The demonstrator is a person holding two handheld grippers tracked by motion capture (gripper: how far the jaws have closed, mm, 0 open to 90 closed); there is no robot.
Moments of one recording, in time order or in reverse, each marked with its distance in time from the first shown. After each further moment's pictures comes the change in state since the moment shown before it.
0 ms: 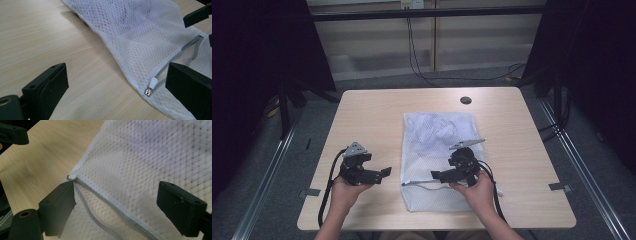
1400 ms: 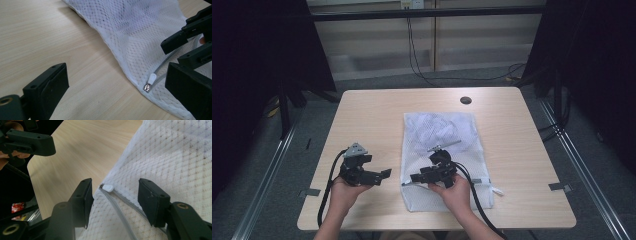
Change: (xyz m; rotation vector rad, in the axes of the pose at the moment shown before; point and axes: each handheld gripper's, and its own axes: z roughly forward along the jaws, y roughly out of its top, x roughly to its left) left arm 0.001 -0.002 0.001 0.026 -0.017 0.011; right arm 0.028 0.010 0.051 0.058 0.189 0.066
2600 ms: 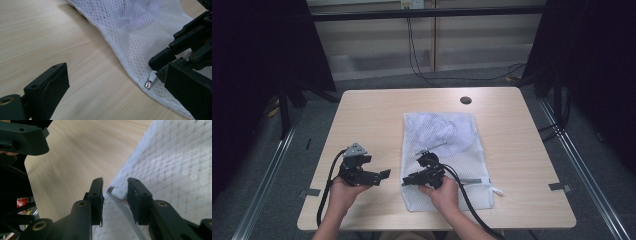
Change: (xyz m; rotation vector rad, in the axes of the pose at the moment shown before) left arm 0.002 -0.001 -0.001 0.015 -0.003 0.001; right arm 0.009 0.003 0.034 0.079 0.020 0.029
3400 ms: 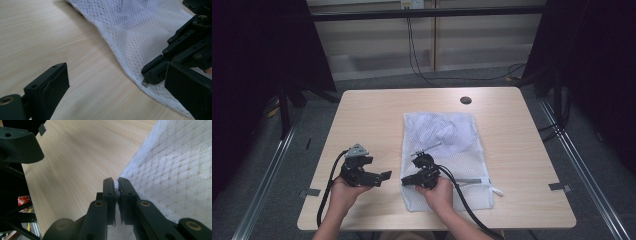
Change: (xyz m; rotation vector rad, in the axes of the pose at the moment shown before) left arm -0.001 -0.001 0.004 0.017 -0.022 0.001; right arm 0.003 0.002 0.015 0.035 0.001 0.021
